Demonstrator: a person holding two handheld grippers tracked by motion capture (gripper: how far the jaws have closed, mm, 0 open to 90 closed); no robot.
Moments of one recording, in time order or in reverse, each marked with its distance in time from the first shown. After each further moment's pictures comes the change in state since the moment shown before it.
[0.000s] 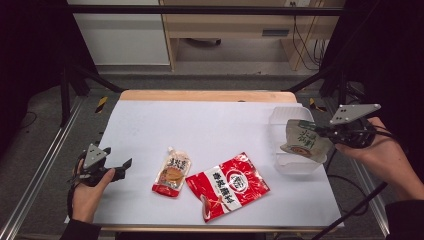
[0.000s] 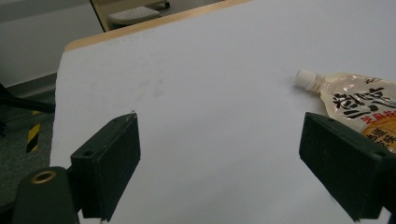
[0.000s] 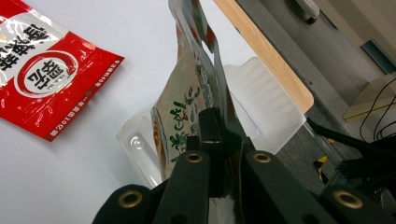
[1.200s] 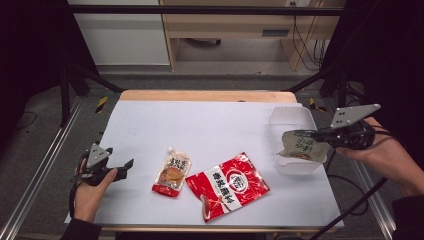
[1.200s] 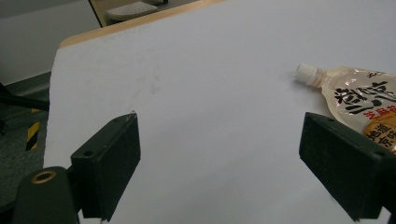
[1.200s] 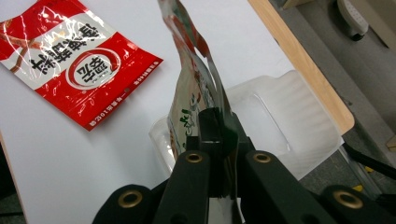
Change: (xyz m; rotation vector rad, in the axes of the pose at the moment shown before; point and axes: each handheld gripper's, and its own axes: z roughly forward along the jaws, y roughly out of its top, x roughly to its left) left arm -0.002 0.000 0.005 0.020 -0.002 0.012; right arm 0.000 -0.002 0.004 -0.032 0.157 -0.059
